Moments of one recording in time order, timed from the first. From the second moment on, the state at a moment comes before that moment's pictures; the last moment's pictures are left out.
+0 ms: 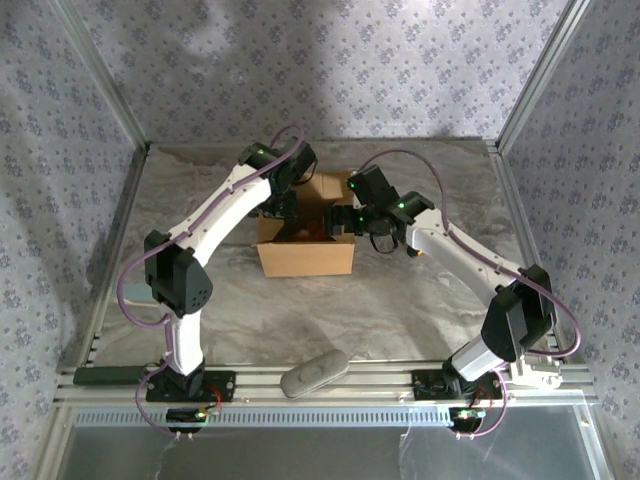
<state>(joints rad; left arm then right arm) -0.64 1.93 1.97 -1.43 -0.33 -0.58 0.64 1.54 1.35 -0.72 -0.02 0.49</state>
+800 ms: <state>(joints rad) -0.50 1.68 1.77 -1.40 -0.38 -0.58 0.63 1.58 1.35 -0.77 0.04 0.52</state>
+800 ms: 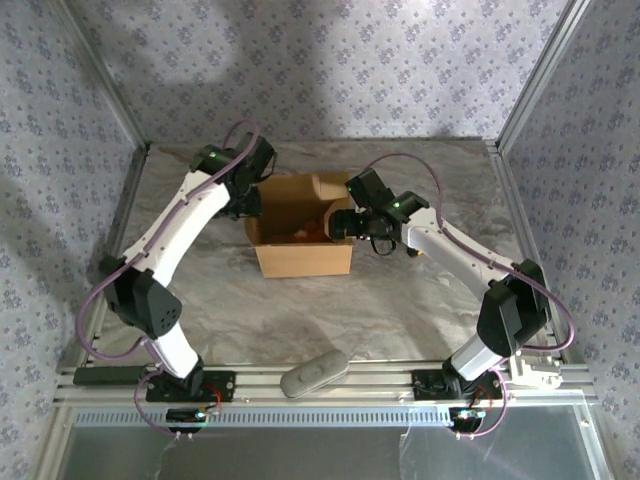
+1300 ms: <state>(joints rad) -0.39 1.51 1.34 -1.15 -0.28 -0.61 0.65 1.60 1.38 -0.81 0.09 0.53</state>
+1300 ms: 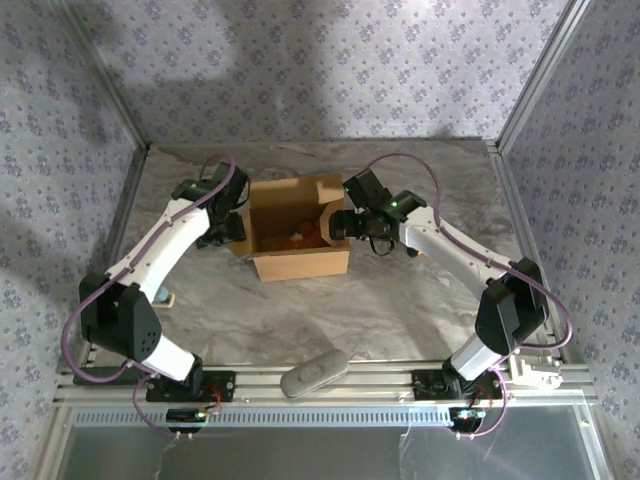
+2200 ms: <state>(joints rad) -0.38 1.44 1.29 -1.05 -0.22 -0.63 0.84 1.95 1.78 -1.10 0.50 0.47</state>
